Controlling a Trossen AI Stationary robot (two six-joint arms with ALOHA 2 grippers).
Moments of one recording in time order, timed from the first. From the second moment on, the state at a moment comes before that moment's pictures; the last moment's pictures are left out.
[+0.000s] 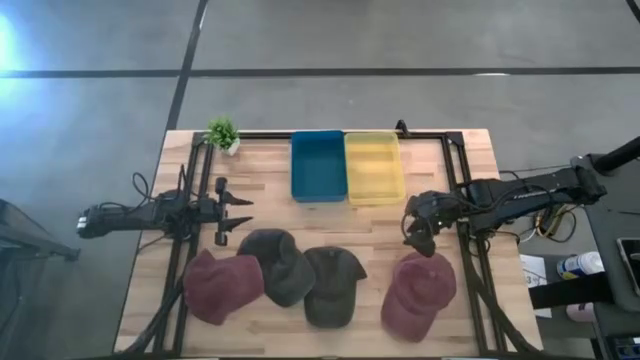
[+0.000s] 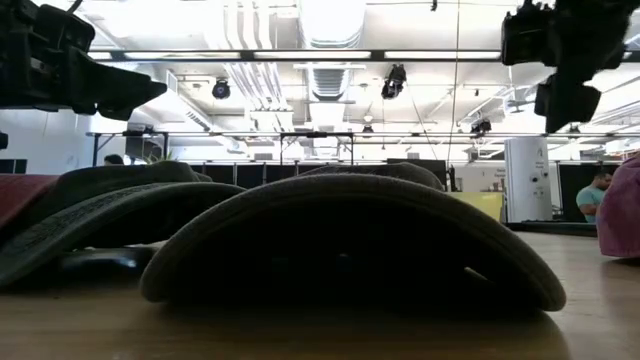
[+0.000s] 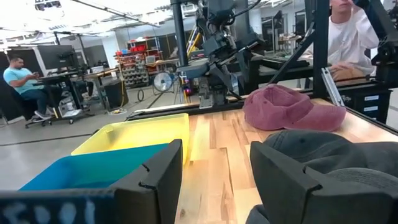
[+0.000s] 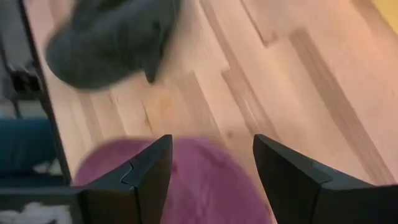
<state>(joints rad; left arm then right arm) 0.02 0.02 0.01 0.03 -0.02 0.16 0.13 0.94 0.74 -0.82 -0.14 0.70</state>
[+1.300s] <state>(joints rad) -0.25 1.21 0.69 0.45 -0.07 -1.07 0.79 1.11 0.78 -0.88 -0.04 1.28</state>
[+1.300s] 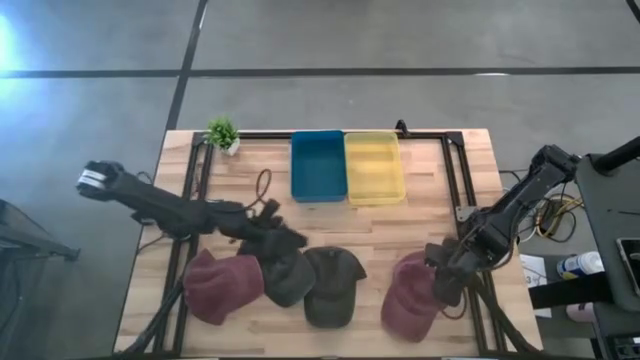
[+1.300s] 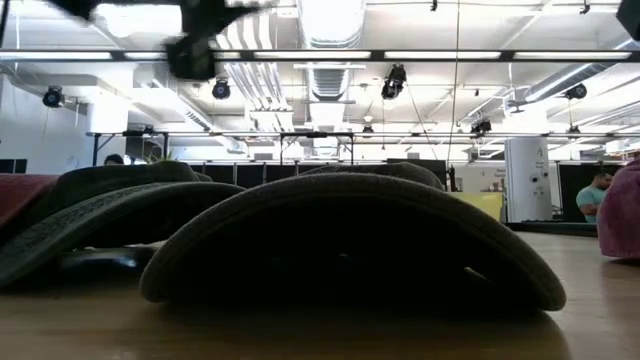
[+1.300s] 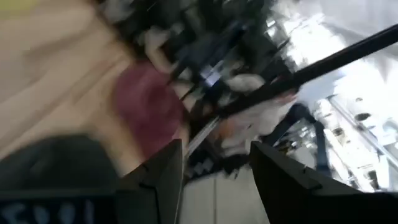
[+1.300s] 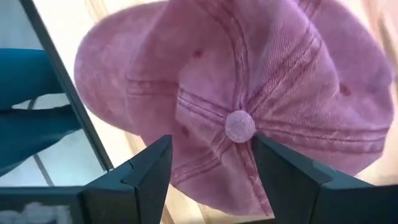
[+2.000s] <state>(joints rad) -0.40 1.91 1.23 0.40 -0.02 -1.03 0.91 1.43 0.82 -0.94 0.14 1.37</state>
